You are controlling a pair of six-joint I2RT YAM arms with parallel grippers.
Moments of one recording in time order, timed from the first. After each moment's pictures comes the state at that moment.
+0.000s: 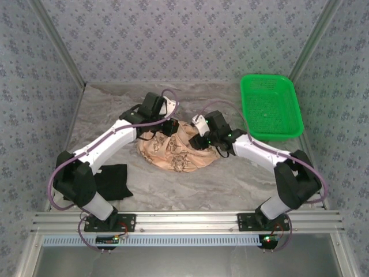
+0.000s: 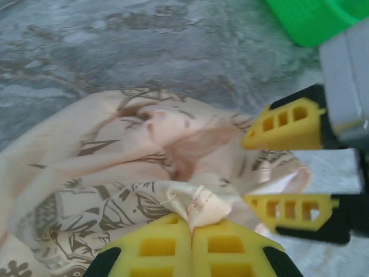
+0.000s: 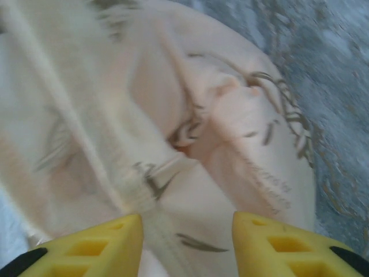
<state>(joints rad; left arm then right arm) -0.59 1.57 1.34 -0.62 0.29 -0.12 0.62 1.51 0.97 -0.21 -0.20 -0.08</state>
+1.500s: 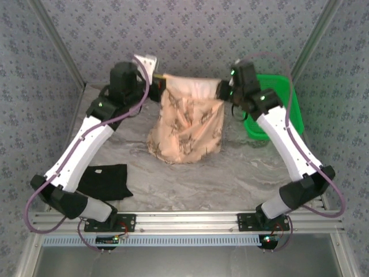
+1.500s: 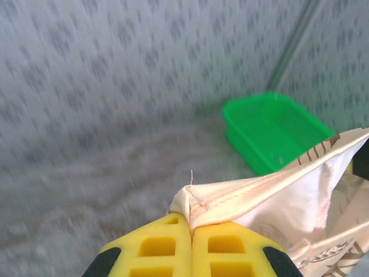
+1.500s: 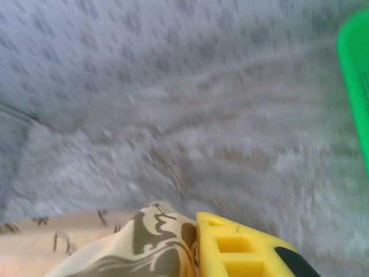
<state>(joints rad) -0.52 1.47 1.74 -0.52 0.08 -0.14 0.40 1.55 1.81 -0.82 0.07 0.53</state>
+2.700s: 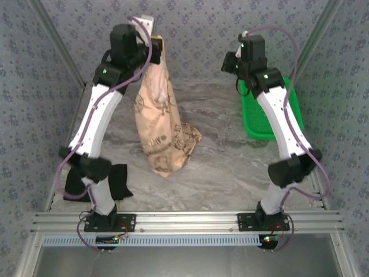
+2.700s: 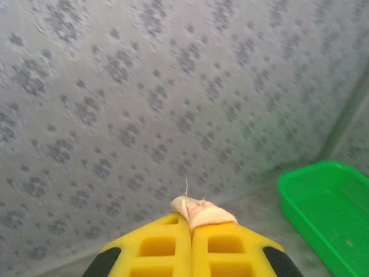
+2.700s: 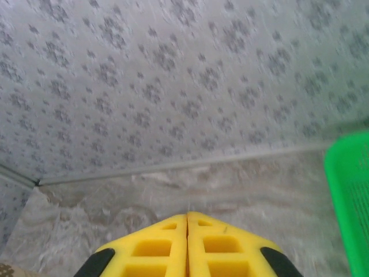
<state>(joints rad) -0.42 1.92 2.43 -0.66 0.04 -0.07 0.30 1.80 2.17 -0.74 0.06 0.40</state>
